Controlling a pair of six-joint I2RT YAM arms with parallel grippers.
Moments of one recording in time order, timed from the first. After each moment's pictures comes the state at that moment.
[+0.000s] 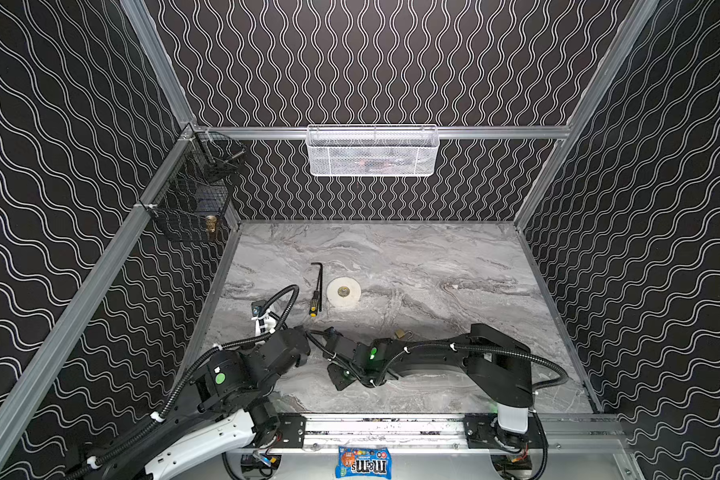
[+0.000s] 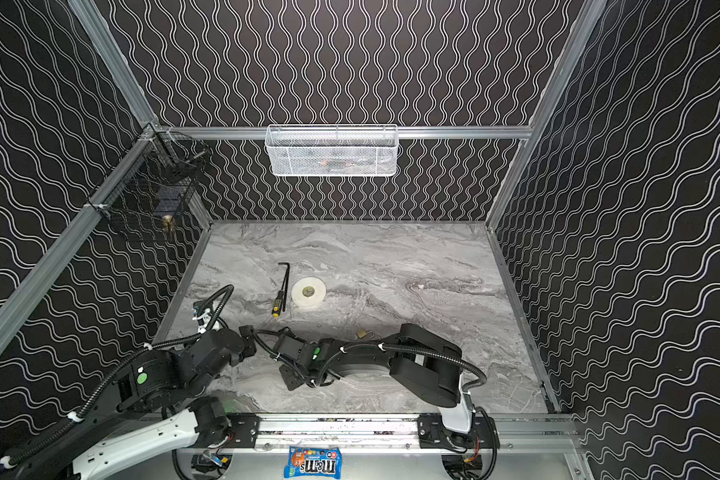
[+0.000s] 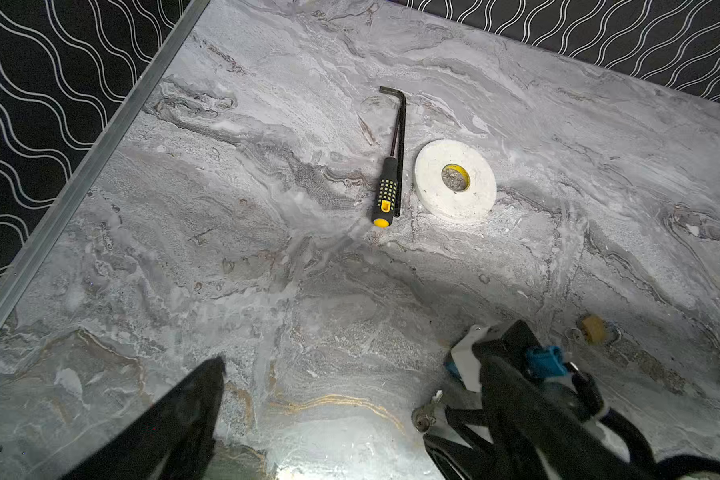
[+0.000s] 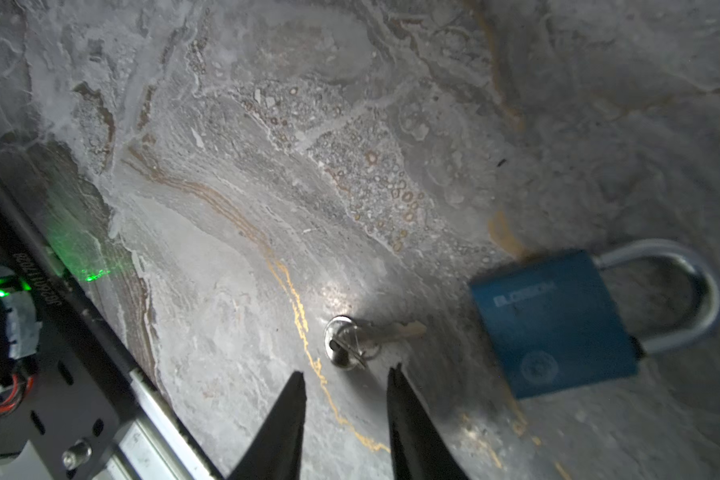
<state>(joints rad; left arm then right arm) -0.97 0.65 0.84 -1.20 -0.73 -1.01 1.28 1.94 1.22 -0.32 0.02 0.63</state>
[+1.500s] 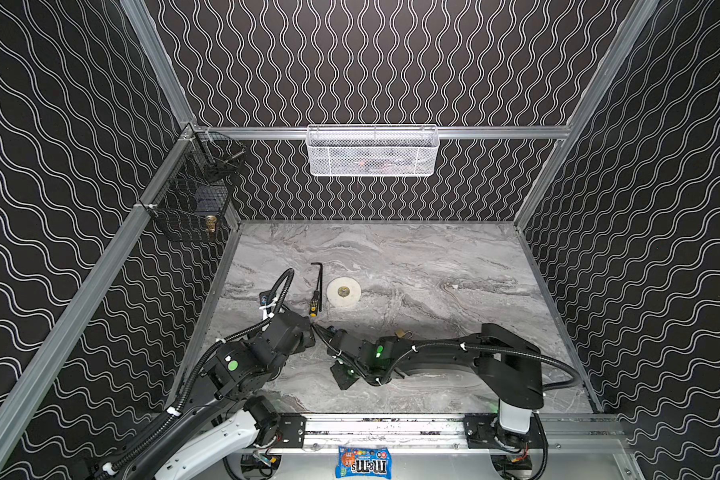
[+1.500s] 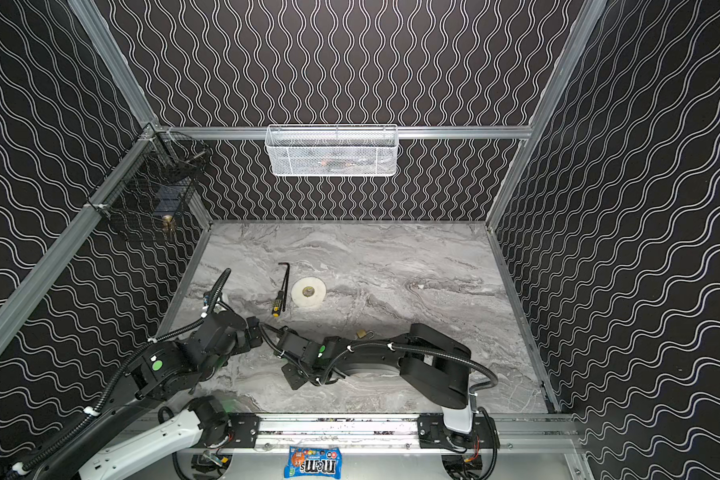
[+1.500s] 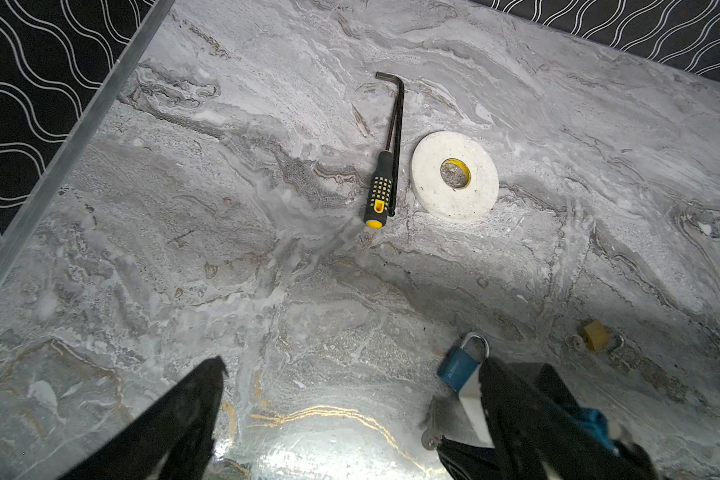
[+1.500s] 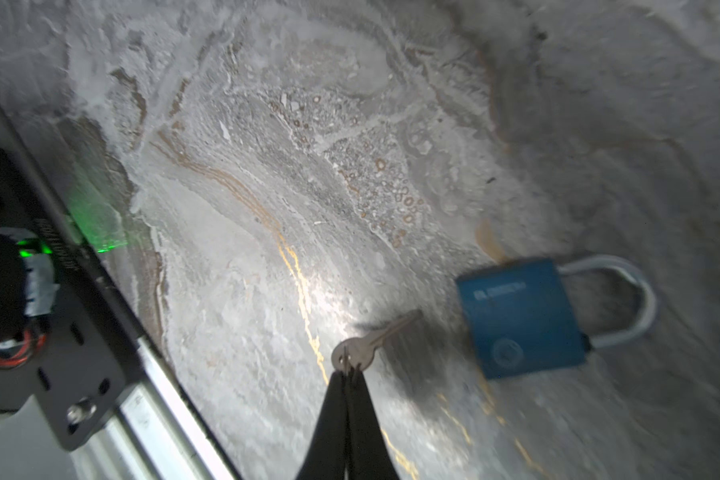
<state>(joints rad) -0.77 0.71 0.85 -1.05 -0.57 -0.83 1.27 1.85 1.18 -0.31 0.01 0.53</state>
